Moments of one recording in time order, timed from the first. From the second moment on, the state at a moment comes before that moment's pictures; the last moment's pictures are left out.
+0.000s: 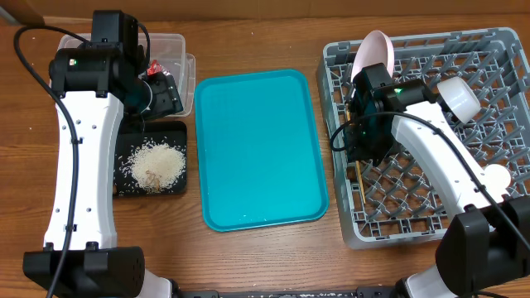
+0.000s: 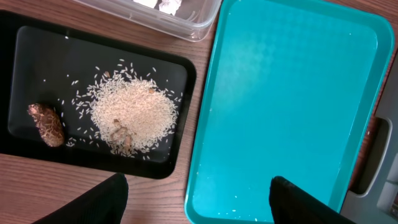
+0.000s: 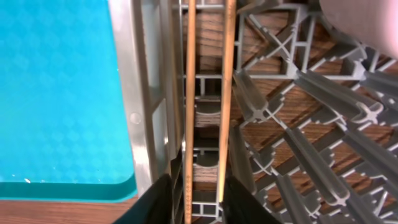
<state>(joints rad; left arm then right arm) -0.01 1.70 1.87 -1.44 0.04 -0.34 0.26 1.72 1.40 -1.21 -0.05 0.17</state>
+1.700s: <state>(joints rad) -0.18 0.91 1.31 -1.21 -0.02 -0.19 0.12 0.98 1.18 -1.02 -0.11 0.23</state>
